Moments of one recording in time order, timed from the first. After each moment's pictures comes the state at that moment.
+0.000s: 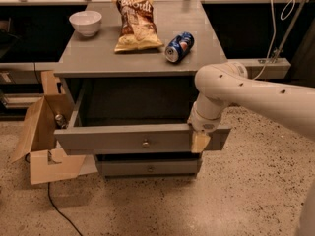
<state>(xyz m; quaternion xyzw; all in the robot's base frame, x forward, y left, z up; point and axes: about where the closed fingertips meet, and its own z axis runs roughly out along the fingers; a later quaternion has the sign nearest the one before) 0.562 -0.134 0.639 -0.71 0.70 0.04 0.06</state>
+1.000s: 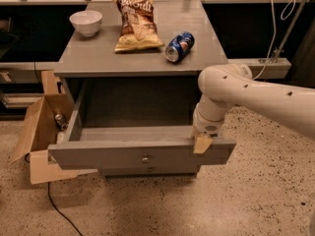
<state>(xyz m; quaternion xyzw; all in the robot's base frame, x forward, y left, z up) 0.556 -0.138 0.645 -0.71 0.70 0.03 0.06</state>
